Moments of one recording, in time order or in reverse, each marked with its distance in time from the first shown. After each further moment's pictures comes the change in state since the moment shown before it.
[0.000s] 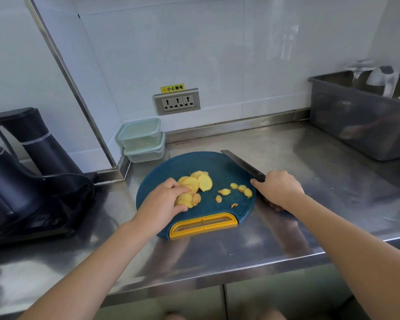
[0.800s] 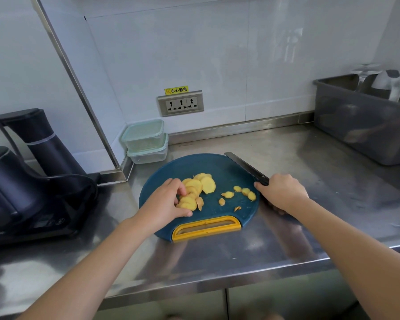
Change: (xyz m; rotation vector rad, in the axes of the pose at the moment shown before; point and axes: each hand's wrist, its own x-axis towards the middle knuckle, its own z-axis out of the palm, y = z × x) left_hand 0.006 -0.003 -0.006 -0.158 -0.067 -0.120; right_hand -0.001 -0.001 -0.001 0.004 0.014 -0.013
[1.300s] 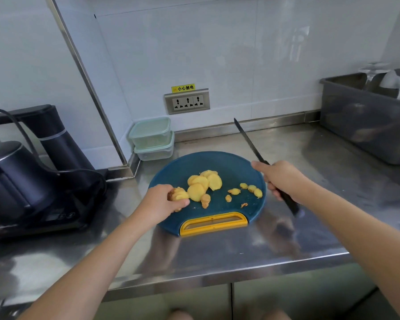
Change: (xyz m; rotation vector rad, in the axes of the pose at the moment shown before) left_hand -0.005 -0.023 -0.002 -0.095 0.001 -0.208; right_hand -0.024 -0.031 -0.028 0.603 -0.155 0.068
